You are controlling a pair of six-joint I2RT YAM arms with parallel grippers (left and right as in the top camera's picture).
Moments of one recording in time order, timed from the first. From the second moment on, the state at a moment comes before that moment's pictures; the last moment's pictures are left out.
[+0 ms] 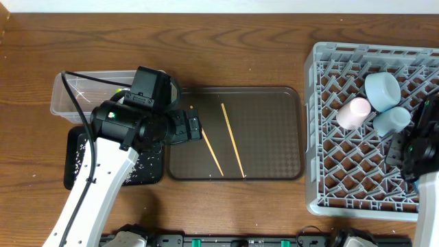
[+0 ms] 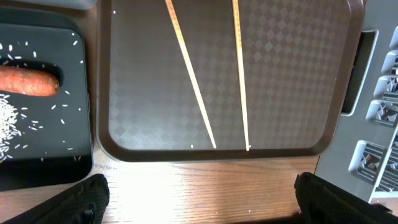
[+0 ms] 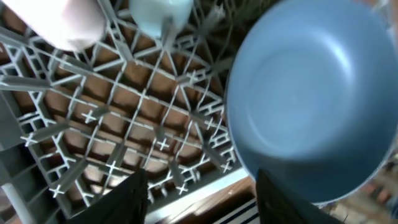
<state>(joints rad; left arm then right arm) -0.30 1.31 1.32 -1.23 0.20 -0.49 -0.34 1.14 1.18 -1.25 0.26 0.03</state>
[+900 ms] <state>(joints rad) -0.30 1.31 1.32 -1.23 0.20 -0.49 -0.47 1.49 1.18 -1.21 0.19 0.09</state>
